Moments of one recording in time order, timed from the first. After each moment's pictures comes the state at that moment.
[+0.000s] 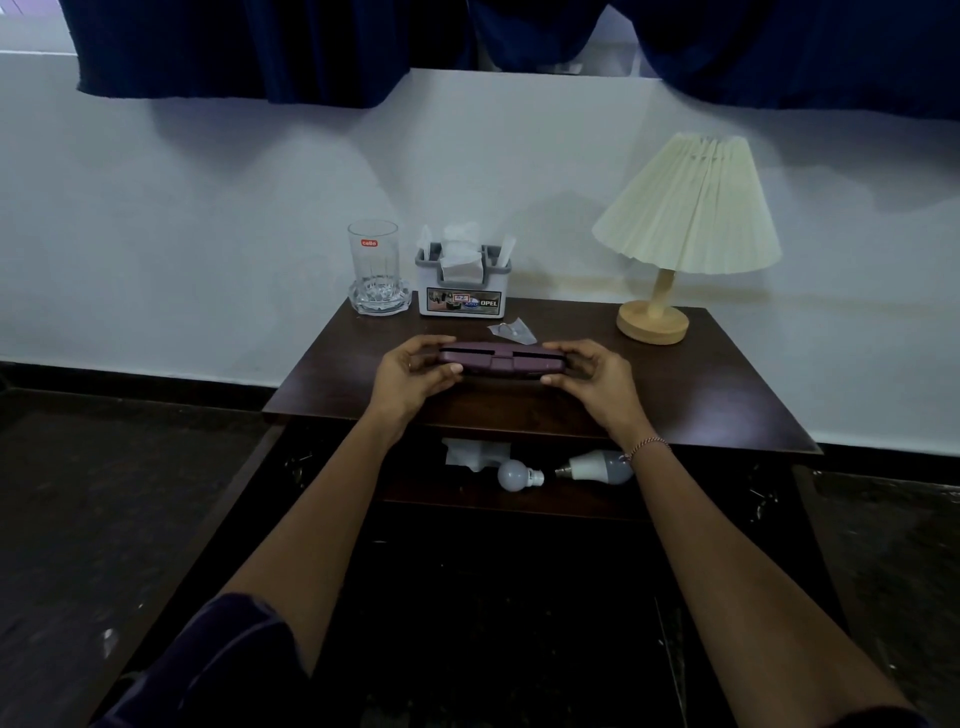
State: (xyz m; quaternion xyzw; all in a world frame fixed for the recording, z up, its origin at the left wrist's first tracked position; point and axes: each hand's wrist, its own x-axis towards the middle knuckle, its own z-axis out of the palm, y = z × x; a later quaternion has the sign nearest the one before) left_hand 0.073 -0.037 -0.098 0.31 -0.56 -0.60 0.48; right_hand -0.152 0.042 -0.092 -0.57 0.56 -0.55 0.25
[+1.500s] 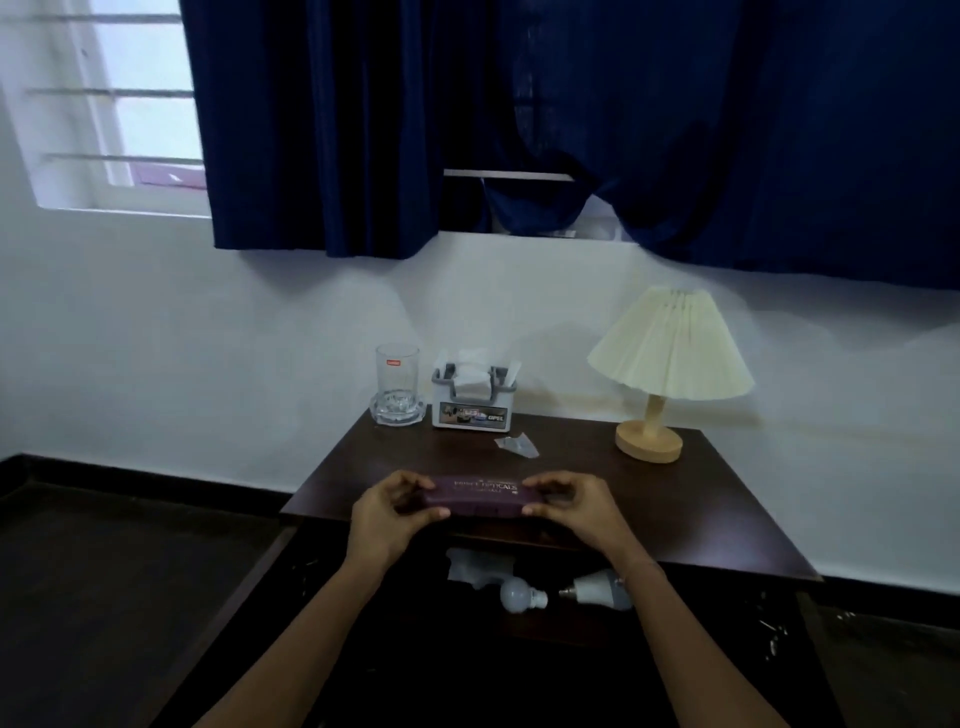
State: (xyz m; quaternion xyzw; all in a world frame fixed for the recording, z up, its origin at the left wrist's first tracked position) left_hand 0.107 0.004 -0.102 0.38 -0.62 -0.43 0.53; right_hand -0.141 0.048 -0.090 -0.64 0.55 -0.47 0.25
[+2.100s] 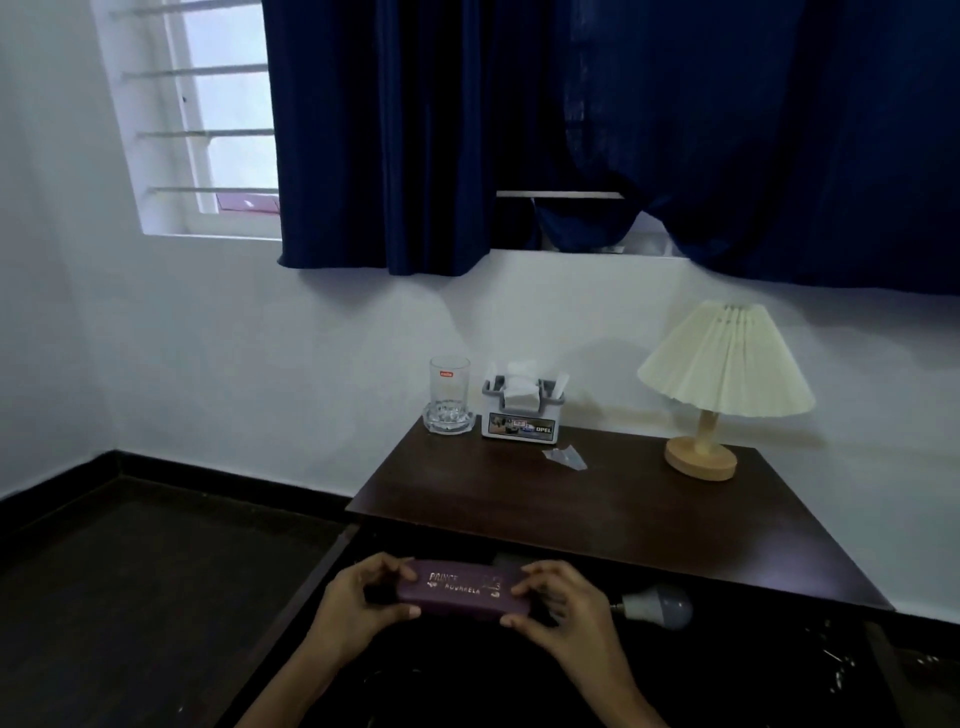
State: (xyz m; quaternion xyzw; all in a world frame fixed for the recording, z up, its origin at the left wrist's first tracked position) left_hand 0.205 0.058 -0.137 0.46 -0.67 -0.41 0.42; right_hand -0.045 0.119 -0.145 -0.66 0.52 -0.51 0.20
